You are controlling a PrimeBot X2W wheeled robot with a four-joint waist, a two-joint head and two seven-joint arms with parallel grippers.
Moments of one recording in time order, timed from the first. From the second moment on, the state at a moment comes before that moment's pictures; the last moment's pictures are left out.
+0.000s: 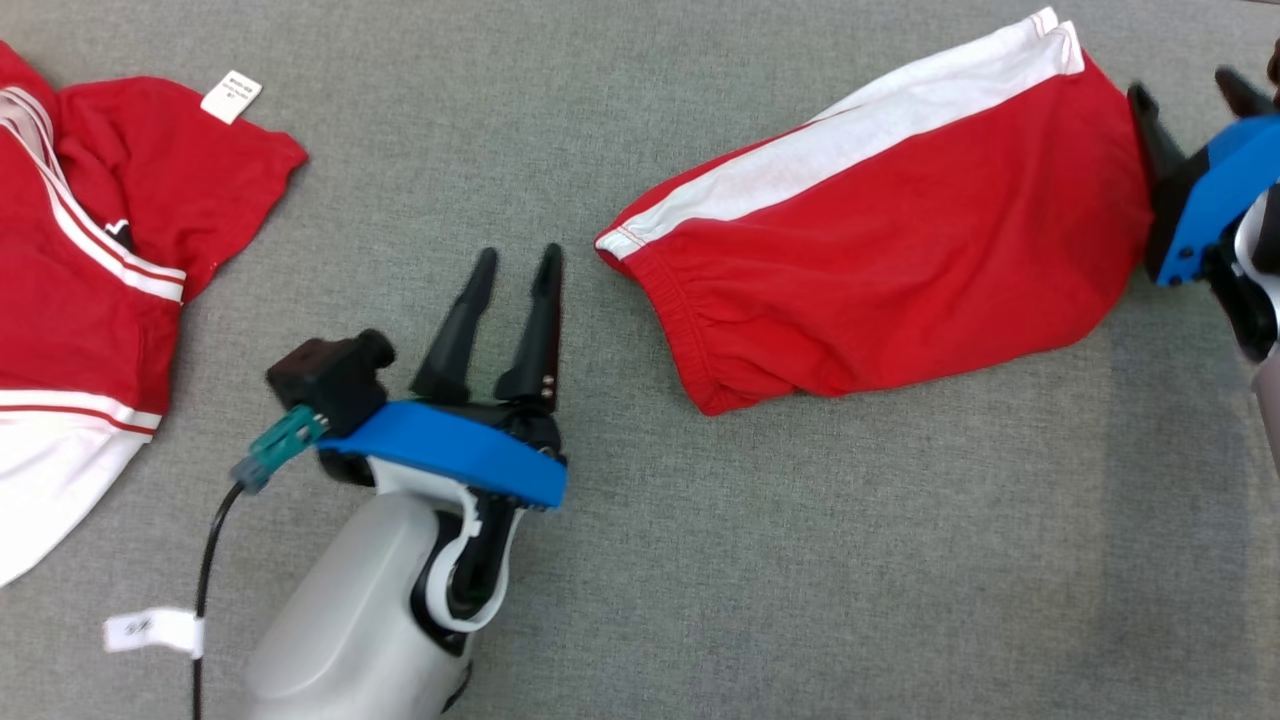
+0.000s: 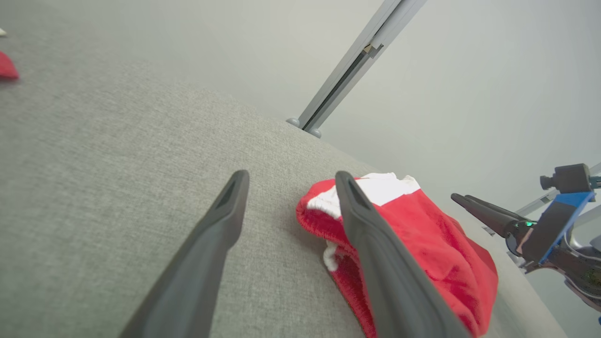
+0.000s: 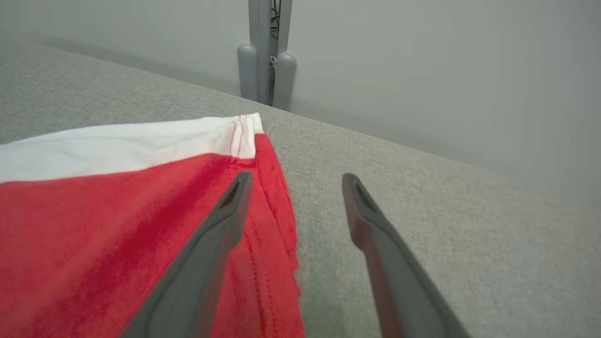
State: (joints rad) left arm -0.50 0.15 -0.54 0.34 -0.89 -0.05 -0.26; right arm -0.98 -0.38 0.14 0.90 0.19 0.13 0.09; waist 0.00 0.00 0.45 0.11
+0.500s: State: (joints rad) left arm -0.37 0.16 -0.38 0.21 -0.73 -0.02 -0.26; right arm -0.93 -0.41 0.22 0.91 0.36 0.13 0.25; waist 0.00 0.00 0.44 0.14
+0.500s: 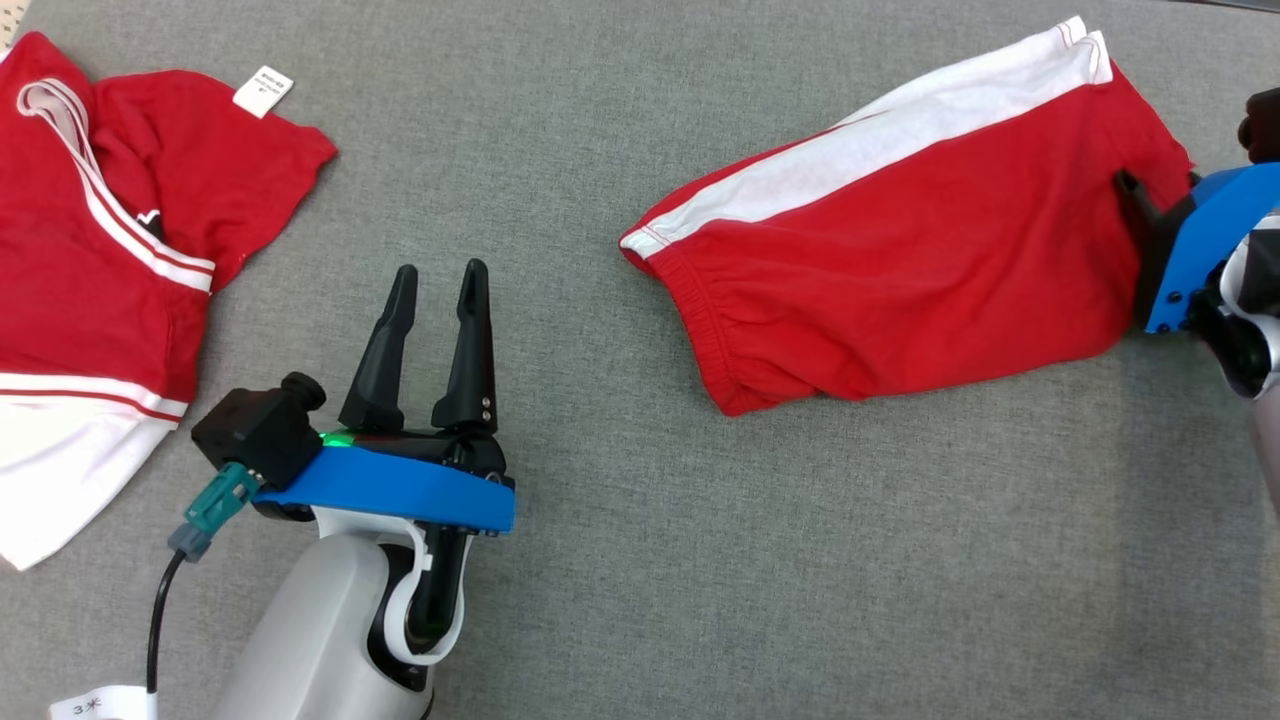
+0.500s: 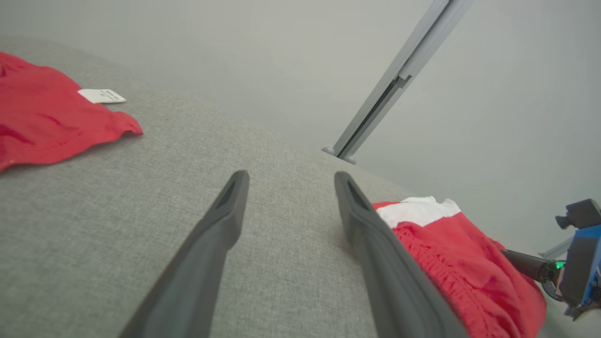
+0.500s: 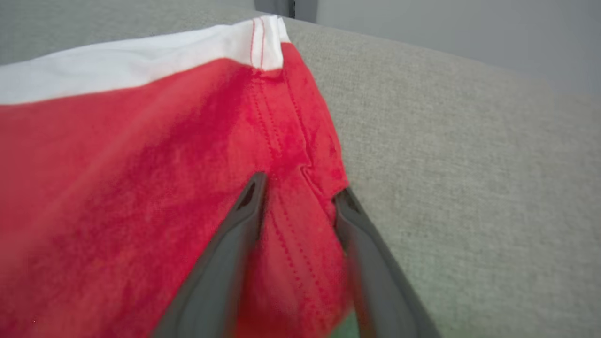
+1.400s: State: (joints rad) left arm -0.21 0.15 -0.31 0.25 -0.58 -0.04 -0.26; right arm -0.44 -0.25 0.05 0.76 0.48 0.13 -0.19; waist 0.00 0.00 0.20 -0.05
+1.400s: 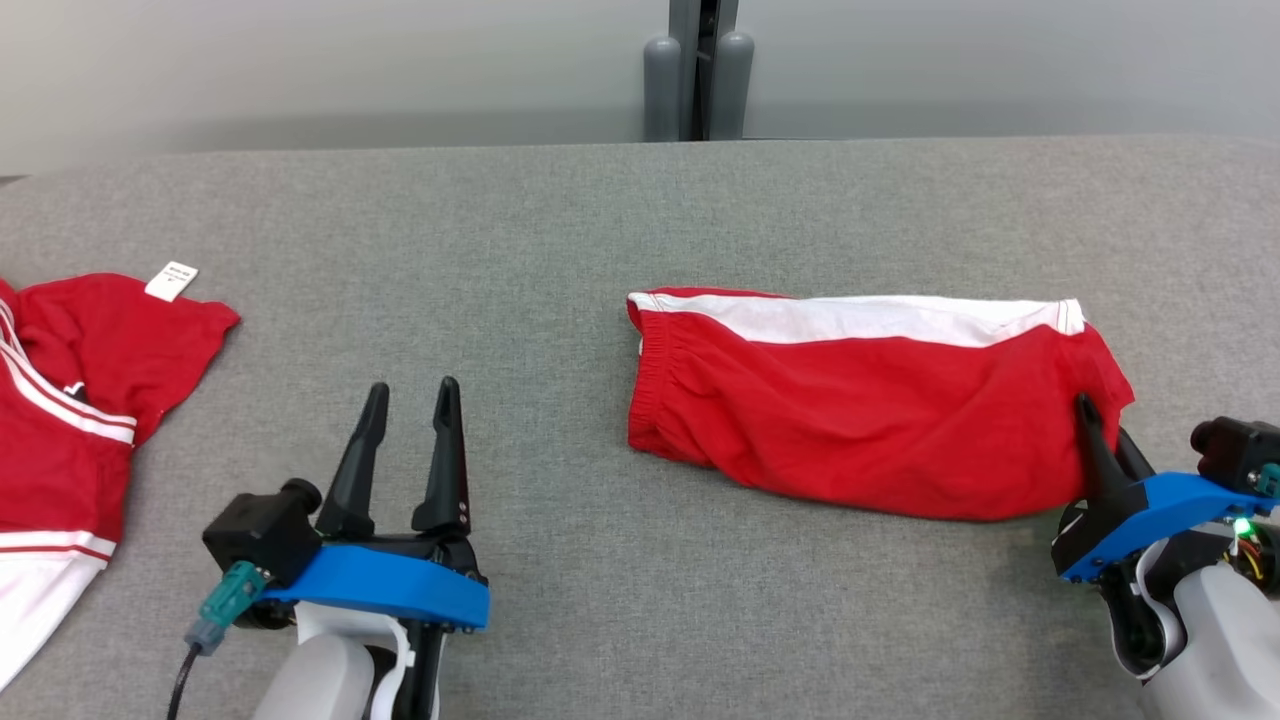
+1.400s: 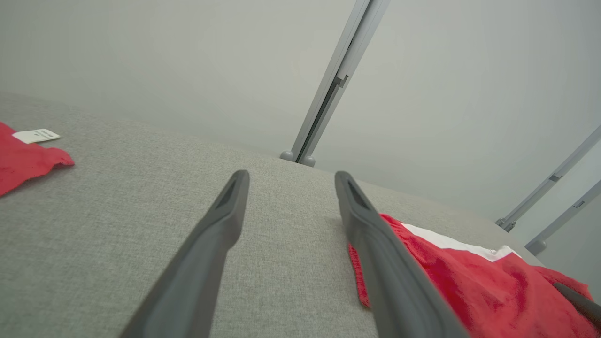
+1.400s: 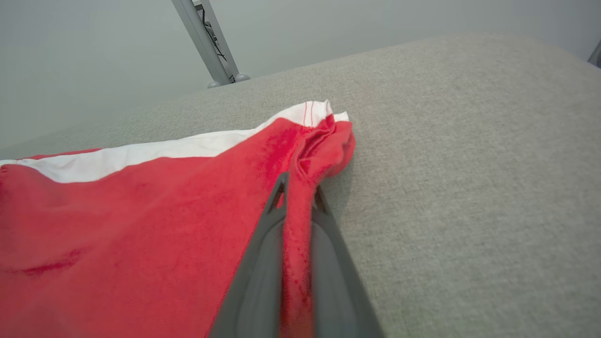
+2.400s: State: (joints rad) left arm -0.19 0.07 -0.30 0.29 -0.56 -0.08 -0.26; right arm -0.63 -0.05 0.50 0.82 0.42 0.13 -0.11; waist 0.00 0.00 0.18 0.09
